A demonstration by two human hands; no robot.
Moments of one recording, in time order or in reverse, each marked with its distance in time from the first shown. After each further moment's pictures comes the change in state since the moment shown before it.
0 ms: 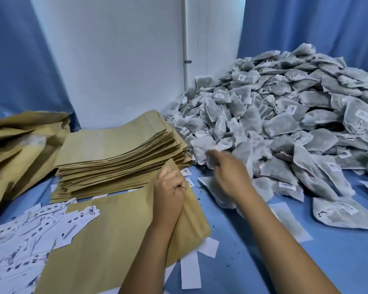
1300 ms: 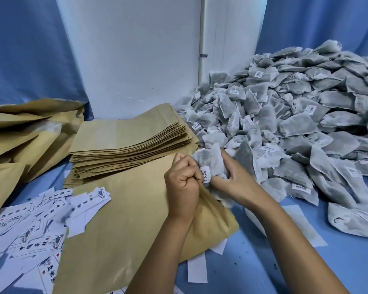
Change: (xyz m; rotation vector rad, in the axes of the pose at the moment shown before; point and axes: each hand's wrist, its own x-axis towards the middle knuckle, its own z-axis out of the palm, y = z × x) left_hand 0.003 0.031 0.001 -0.231 0.223 0.023; right_hand -0.031 -0.035 -0.029 0.781 -0.231 -0.066
